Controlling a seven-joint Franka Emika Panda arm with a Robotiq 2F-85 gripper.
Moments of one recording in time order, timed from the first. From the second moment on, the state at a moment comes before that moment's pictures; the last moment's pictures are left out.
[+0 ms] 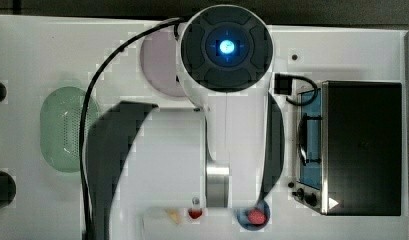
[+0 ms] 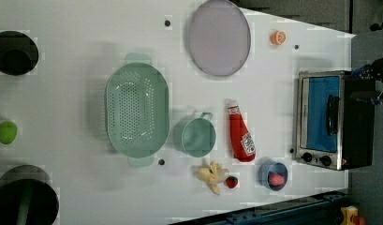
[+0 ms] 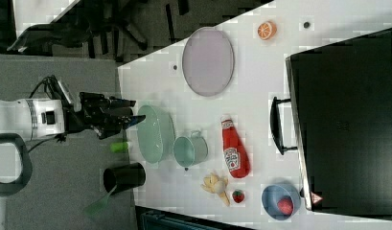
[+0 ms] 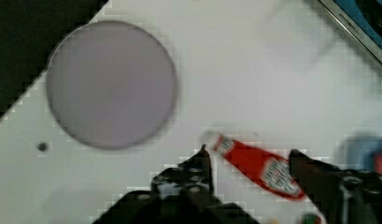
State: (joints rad) arm 0.01 -0.03 -0.01 -1.80 -0.03 0.21 0.07
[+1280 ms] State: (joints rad) arm -0.03 -0.35 -0.05 -2.05 0.01 0.07 0.09
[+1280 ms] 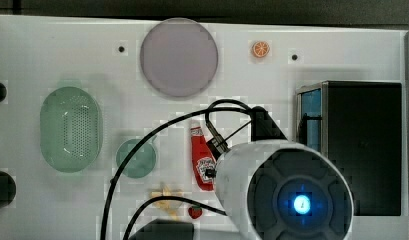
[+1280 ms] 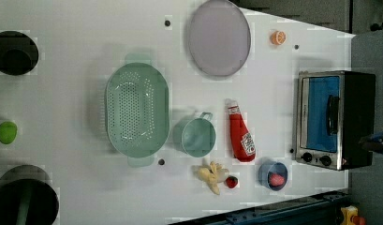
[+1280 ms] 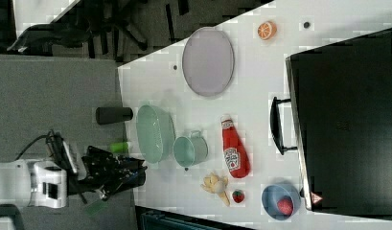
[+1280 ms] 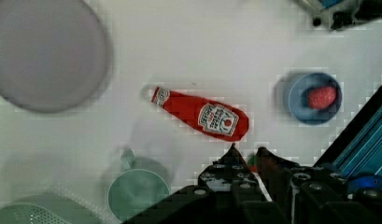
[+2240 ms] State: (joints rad) arm -0.05 -0.18 -0.29 -2.16 -0.09 0.42 -0.61
